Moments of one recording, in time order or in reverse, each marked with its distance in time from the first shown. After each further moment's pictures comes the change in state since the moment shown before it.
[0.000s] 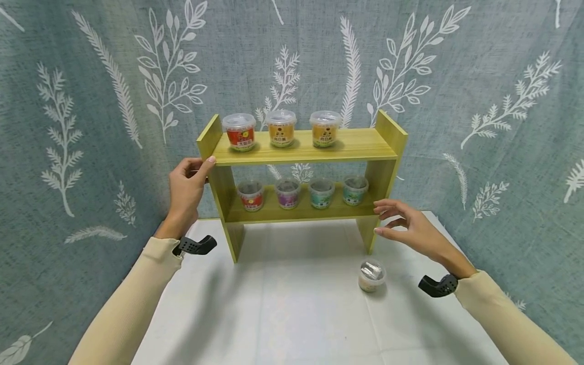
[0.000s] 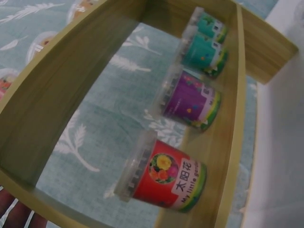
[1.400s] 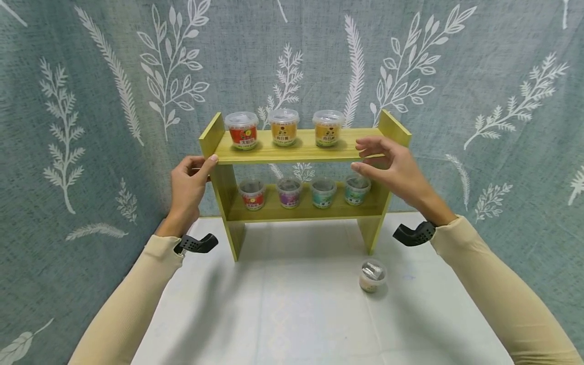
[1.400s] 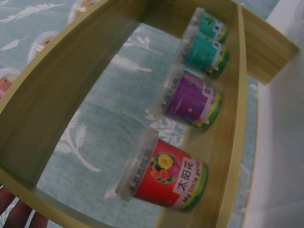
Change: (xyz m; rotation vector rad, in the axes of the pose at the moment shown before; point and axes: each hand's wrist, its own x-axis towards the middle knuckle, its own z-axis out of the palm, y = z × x) left_hand 0.001 0.000 -0.001 0.013 -0.007 -0.017; right_hand 0.092 -0.099 -0.016 0.052 0.190 -0.158
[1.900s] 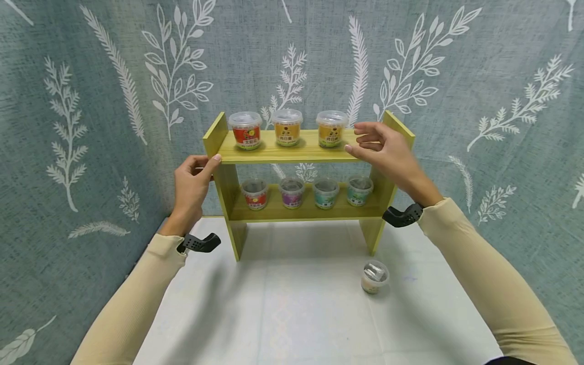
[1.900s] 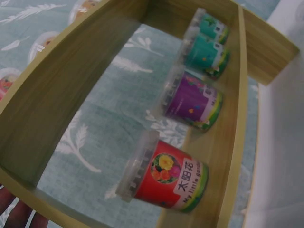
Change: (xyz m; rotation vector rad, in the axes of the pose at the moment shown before) left_hand 0.000 -0.001 -0.001 0.005 0.003 -0.006; right_hand 0.037 -0.007 0.005 -0.050 0.036 0.116
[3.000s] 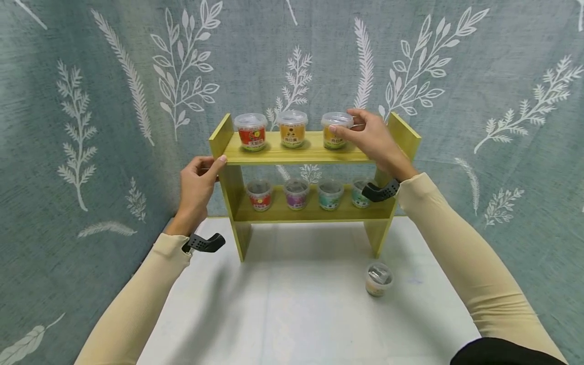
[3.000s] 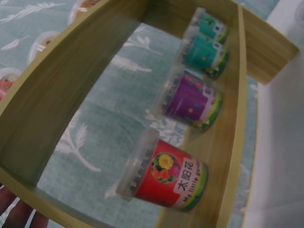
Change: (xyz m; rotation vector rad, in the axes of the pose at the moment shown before) left_hand -0.001 0.002 -0.002 -0.021 -0.005 -0.008; right_hand 0.053 -0.008 0.021 0.032 -0.042 0.144
